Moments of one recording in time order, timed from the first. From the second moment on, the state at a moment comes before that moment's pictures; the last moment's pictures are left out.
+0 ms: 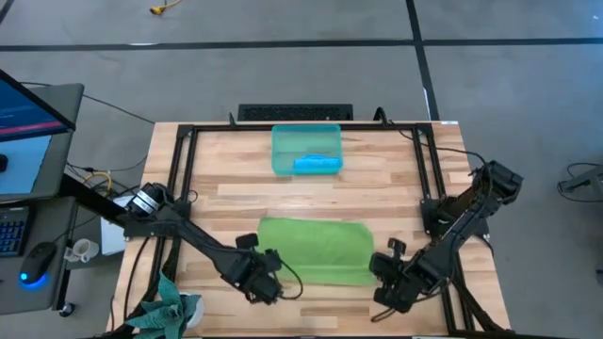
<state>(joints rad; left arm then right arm) -0.59 1.91 1.49 -1.13 -0.21 -0.85 0.87 1.59 0.97 -0.75 0.38 1.13</state>
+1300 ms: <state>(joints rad) -0.31 1.91 1.49 -1.18 -0.25 -0.72 0.52 1.62 0.92 -0.93 0.42 1.02</state>
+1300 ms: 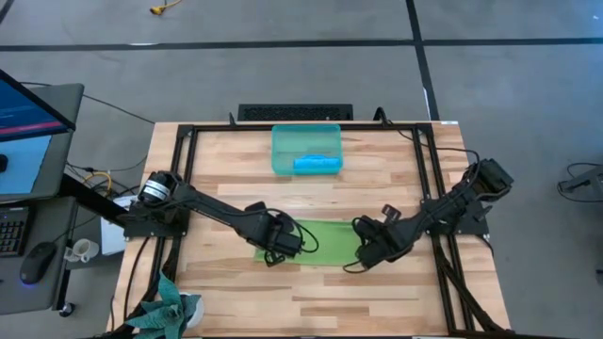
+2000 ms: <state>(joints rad) -0.31 1.91 1.49 -1.16 -0.22 -0.70 0.46 1.62 0.93 -0.92 0.35 0.91</state>
